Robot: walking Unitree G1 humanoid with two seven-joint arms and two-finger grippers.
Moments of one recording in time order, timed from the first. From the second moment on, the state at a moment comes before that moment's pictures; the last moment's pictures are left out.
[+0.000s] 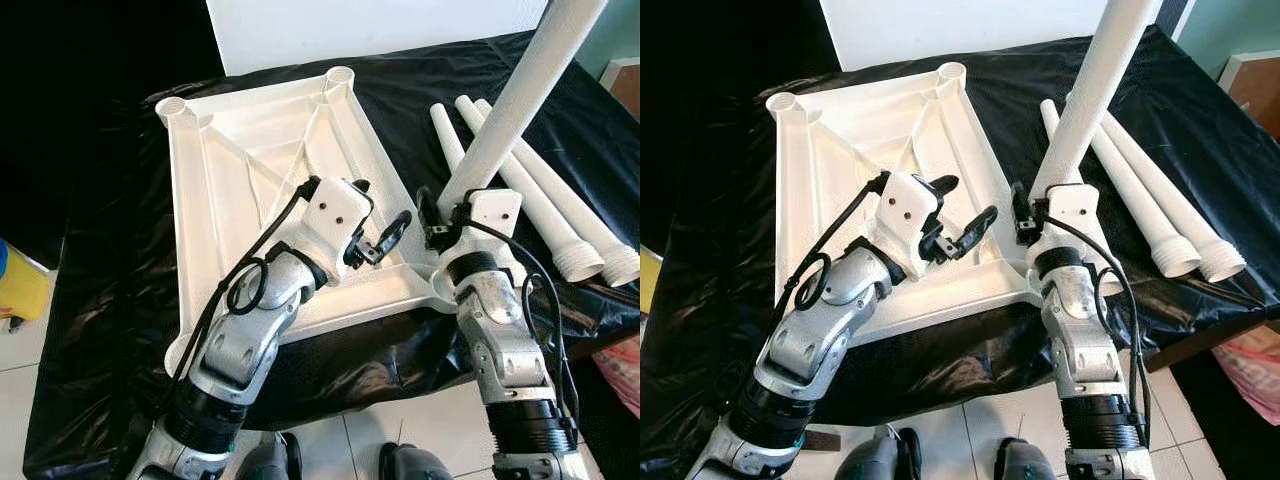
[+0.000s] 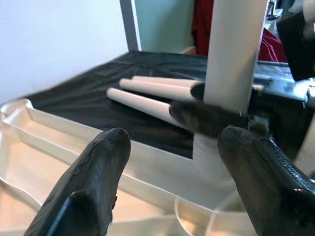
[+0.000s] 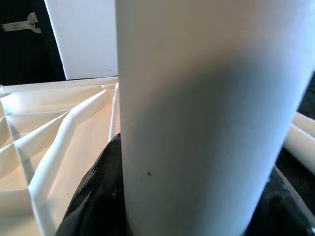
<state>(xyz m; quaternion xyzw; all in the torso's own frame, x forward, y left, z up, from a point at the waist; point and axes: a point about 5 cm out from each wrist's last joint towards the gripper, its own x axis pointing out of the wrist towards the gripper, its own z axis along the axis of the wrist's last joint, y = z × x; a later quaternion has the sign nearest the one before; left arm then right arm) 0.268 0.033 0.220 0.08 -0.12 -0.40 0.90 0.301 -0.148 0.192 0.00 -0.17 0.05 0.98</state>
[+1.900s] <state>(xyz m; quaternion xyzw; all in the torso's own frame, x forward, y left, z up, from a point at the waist) 0.247 0.045 0.193 0.08 -0.05 -0.48 0.87 0.251 -0.165 0.149 -0.10 -0.16 0.16 0.97</state>
